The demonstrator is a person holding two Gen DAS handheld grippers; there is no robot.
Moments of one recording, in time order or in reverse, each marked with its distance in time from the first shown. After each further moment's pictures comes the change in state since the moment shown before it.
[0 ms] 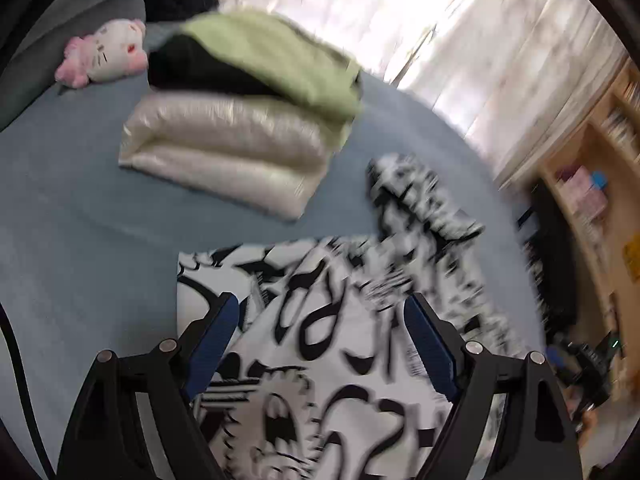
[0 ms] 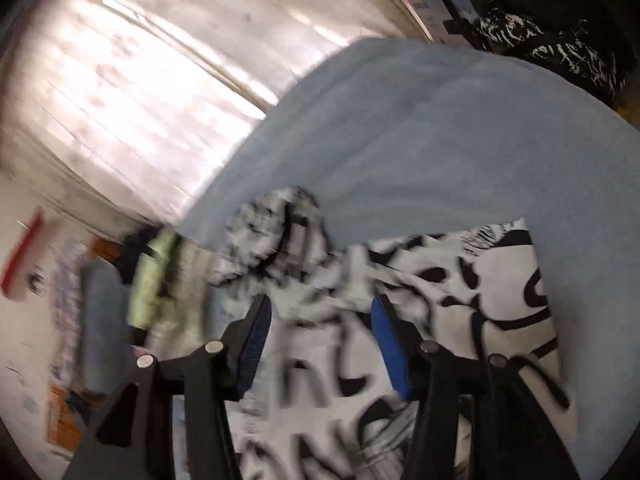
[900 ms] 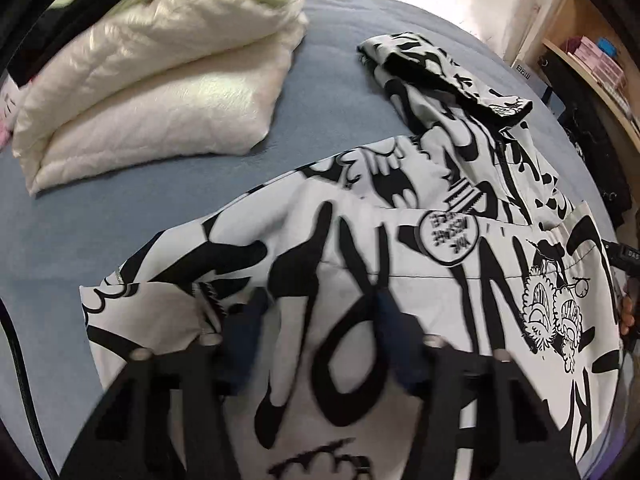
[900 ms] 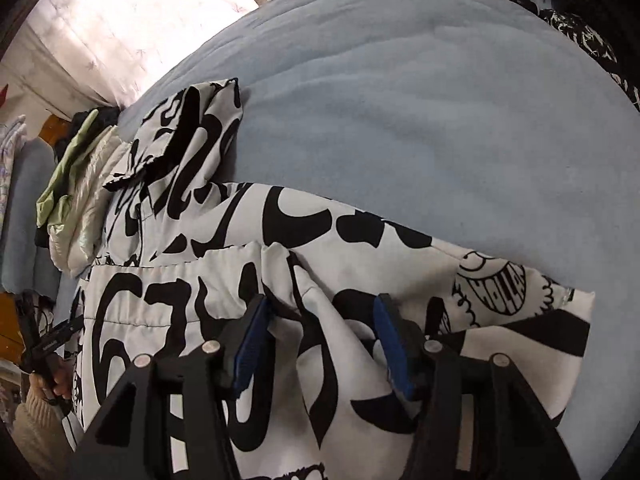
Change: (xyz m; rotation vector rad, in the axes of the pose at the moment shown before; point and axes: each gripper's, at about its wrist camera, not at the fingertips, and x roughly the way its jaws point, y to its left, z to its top) left arm 0.135 -0.025 -0.028 0.328 0.168 0.113; right arm 0.117 -0.039 0.012 -0.298 0.232 -0.114
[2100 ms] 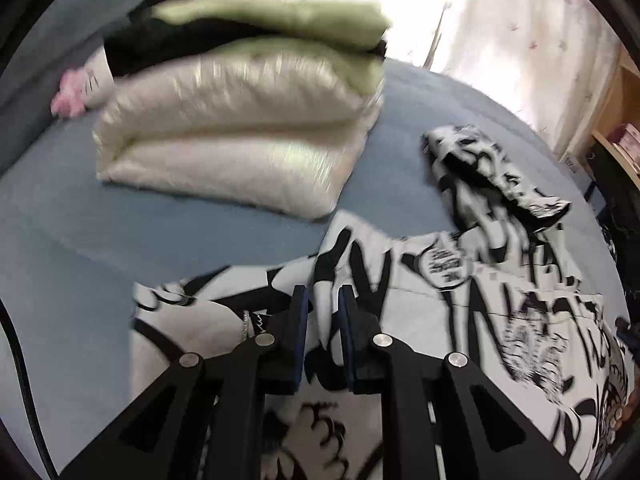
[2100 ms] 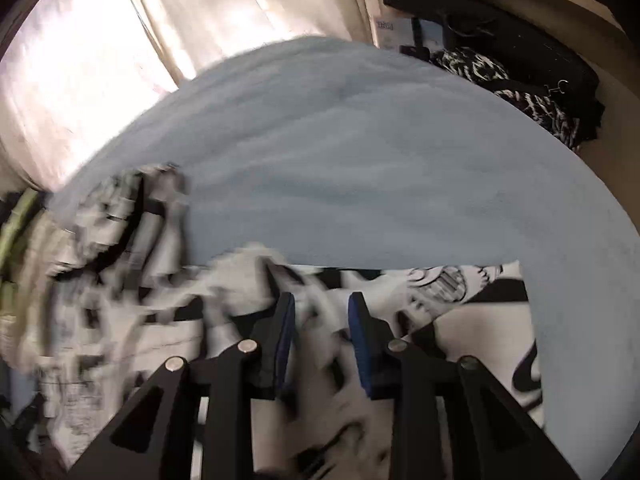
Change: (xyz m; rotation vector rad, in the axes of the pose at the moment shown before) left arm -0.045 0.013 0.001 -0.225 -0.252 0.134; right arm -0.035 0.047 -0.005 0.192 -0.317 -0.266
